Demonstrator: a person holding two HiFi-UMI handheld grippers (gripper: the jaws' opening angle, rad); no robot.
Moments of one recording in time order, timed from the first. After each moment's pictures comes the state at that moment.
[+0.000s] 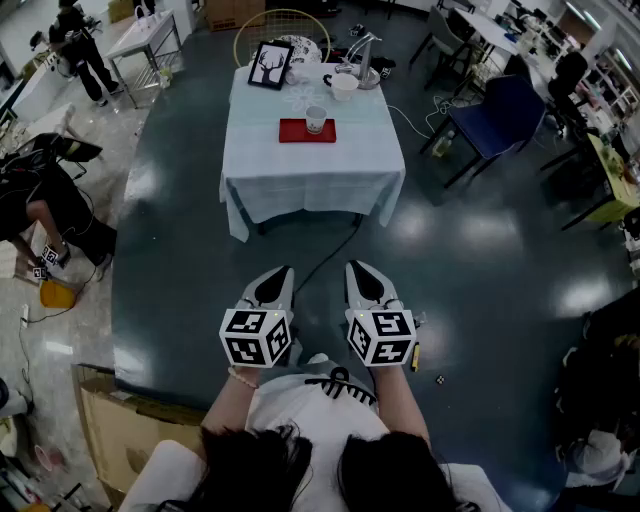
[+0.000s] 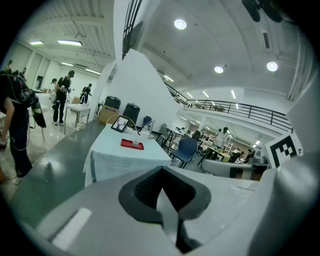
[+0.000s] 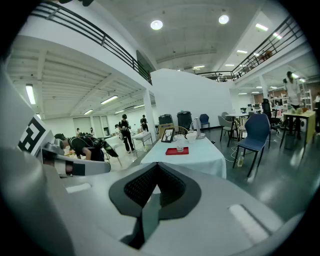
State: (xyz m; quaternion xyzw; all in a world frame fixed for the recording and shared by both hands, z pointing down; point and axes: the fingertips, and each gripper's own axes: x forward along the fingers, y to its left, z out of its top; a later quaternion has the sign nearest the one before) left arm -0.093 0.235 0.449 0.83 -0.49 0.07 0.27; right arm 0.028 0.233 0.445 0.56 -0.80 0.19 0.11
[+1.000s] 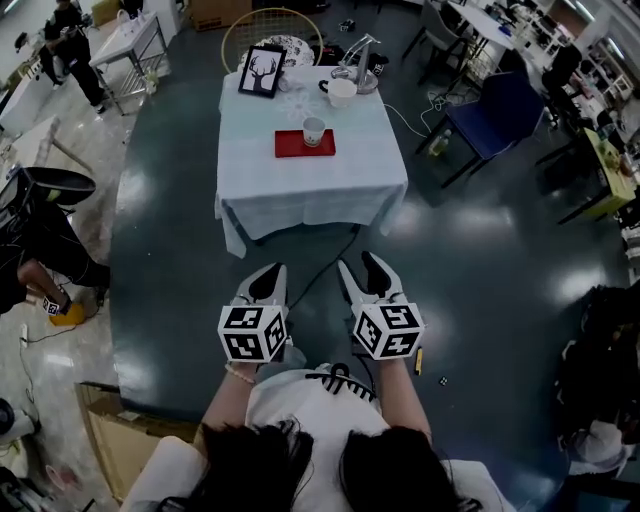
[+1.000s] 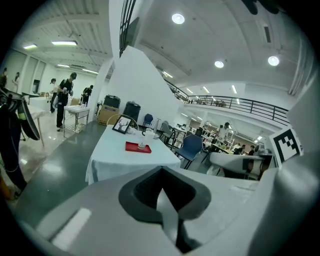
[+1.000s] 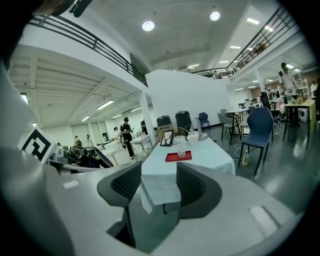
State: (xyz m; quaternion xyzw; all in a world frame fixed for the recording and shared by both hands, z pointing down) left arm -0.120 0.145 0.468 0.83 -0.49 0.09 0.26; right arm 0.019 0.148 0.451 0.56 -0.80 0.21 0.08
